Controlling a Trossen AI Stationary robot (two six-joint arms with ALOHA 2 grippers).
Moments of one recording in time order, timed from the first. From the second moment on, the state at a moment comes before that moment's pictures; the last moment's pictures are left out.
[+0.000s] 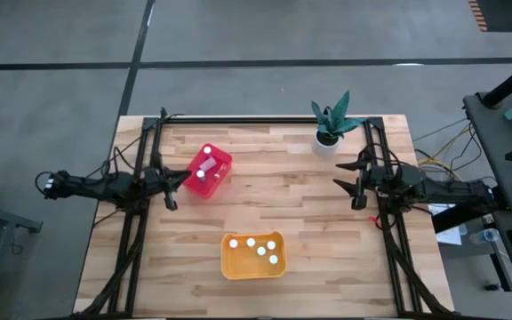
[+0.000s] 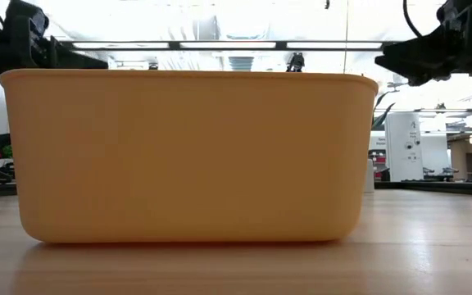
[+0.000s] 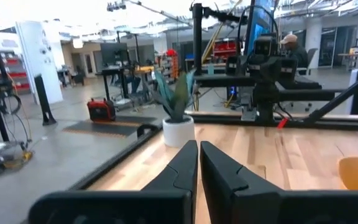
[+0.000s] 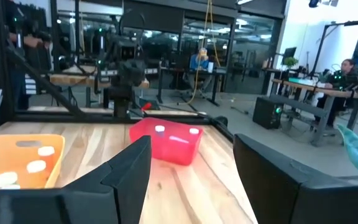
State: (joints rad) left arm -0.17 0.02 0.04 0.08 -0.53 0.12; right arm -0.05 0.10 0.08 0.10 0.13 -0.13
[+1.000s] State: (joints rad) left arm -0.17 0.06 0.01 0.10 -0.55 0.03; right arm -0.05 0.01 0.01 0.08 0.21 0.12
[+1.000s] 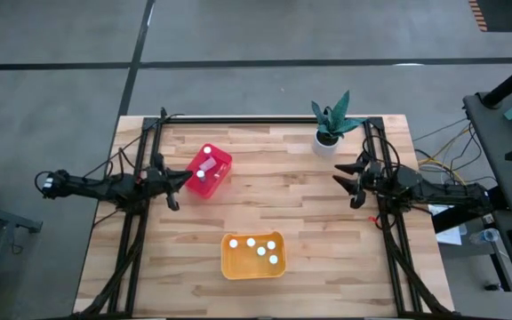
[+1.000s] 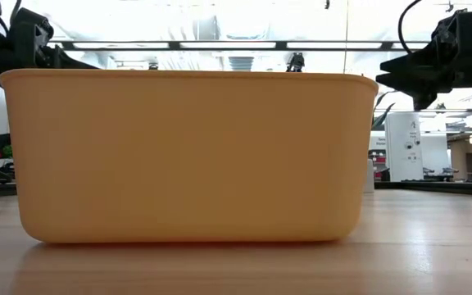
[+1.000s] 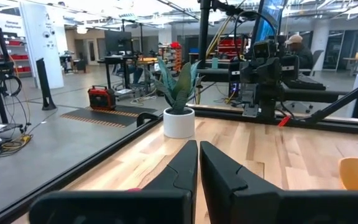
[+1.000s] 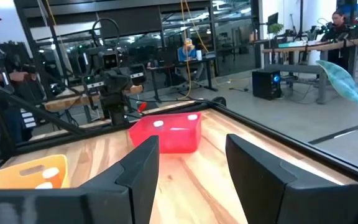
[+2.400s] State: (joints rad) left arm -0.17 0.08 0.00 0.10 -0.55 0.03; right arm -0.05 0.02 0.01 0.08 0.21 0.10
